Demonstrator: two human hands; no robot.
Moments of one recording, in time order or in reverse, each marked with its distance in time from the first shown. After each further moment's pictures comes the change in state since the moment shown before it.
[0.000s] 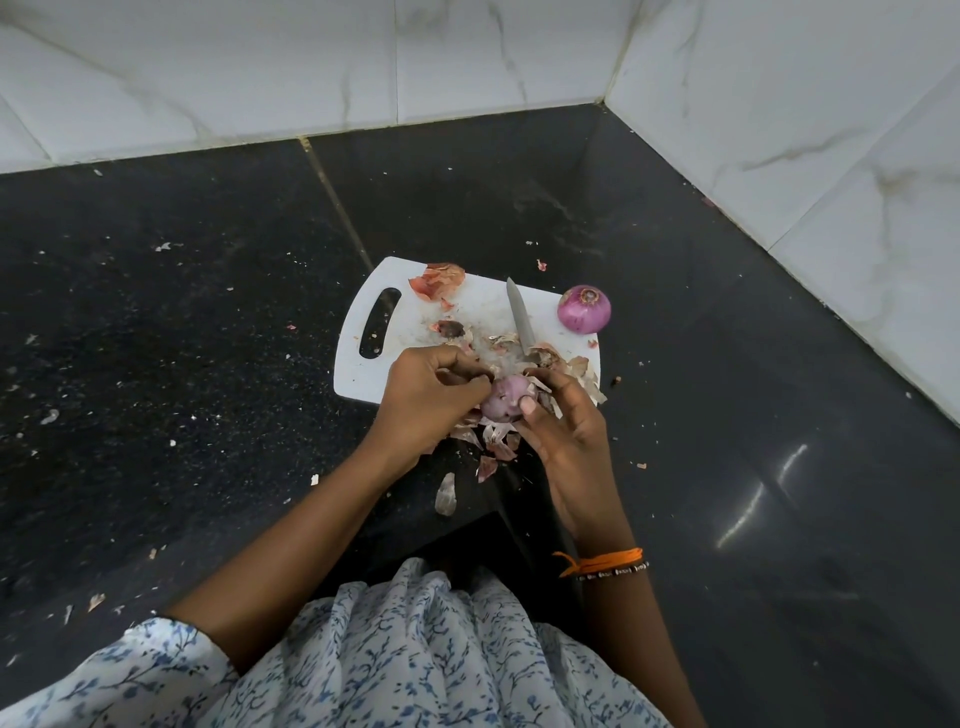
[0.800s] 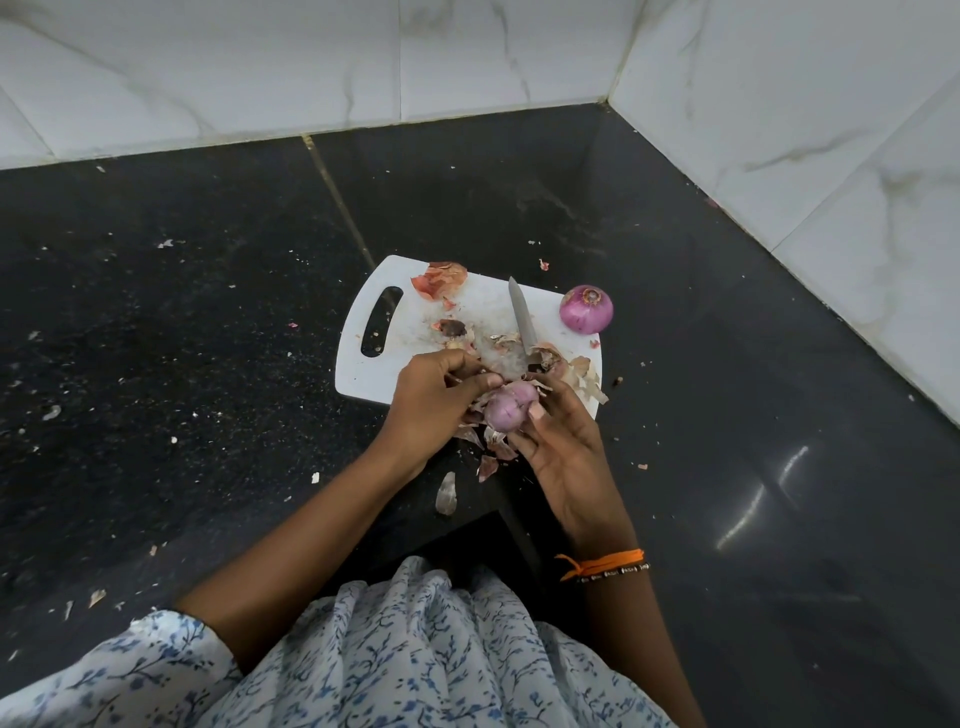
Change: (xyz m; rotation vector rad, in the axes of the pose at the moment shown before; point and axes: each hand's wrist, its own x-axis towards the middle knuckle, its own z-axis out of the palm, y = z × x) left_hand 0.005 -0.012 0.008 -0.037 -0.002 -0.048; right_hand 0.000 0.004 -0.002 0.378 -0.094 0.150
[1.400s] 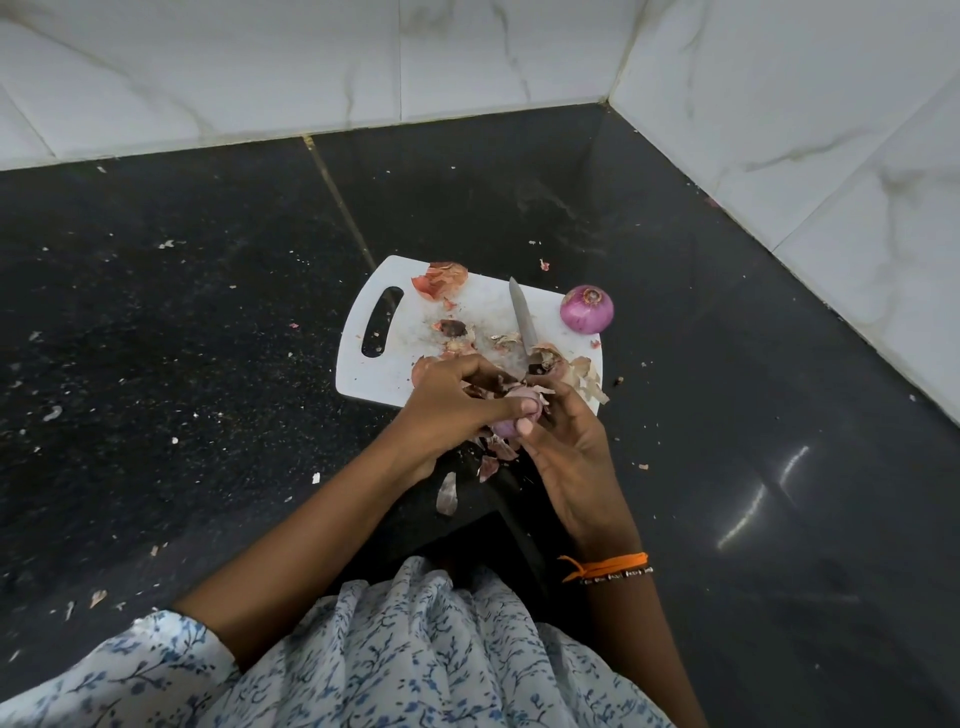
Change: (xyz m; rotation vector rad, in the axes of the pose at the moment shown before) left_hand -0.006 0.007 0.003 0.015 -0.147 -0.082; right_hand -0.002 0.001 -0.007 -0.098 -0.043 -0.053
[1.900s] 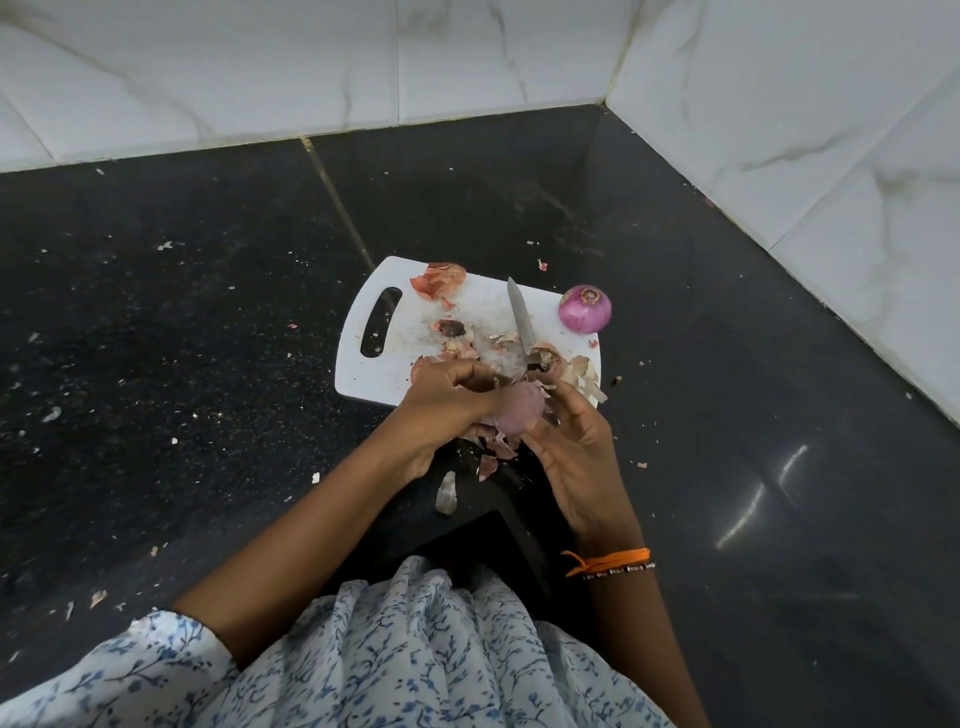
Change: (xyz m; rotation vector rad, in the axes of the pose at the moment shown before) left_hand -0.001 0.002 -0.003 -0.204 -0.064 -0.094; right_hand 0.001 -0.005 0.002 -0.014 0.044 -0.009
